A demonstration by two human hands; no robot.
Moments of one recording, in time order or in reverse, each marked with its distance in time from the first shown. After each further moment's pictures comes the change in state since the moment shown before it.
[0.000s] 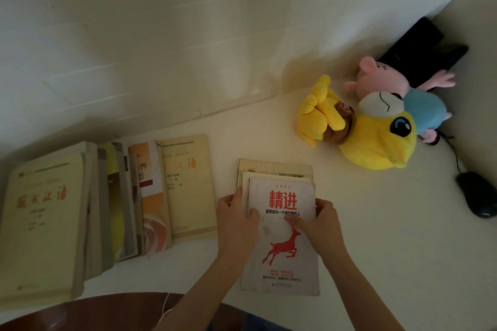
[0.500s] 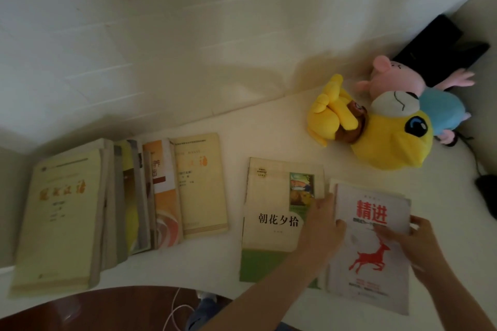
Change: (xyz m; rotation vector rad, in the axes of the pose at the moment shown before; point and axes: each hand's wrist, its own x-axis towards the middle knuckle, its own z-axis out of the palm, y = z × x) left_hand -0.031 0.067 0.074 -0.073 -0.440 0.173; right_hand 0.024 0.060 -0.118 0.236 0.168 0.161
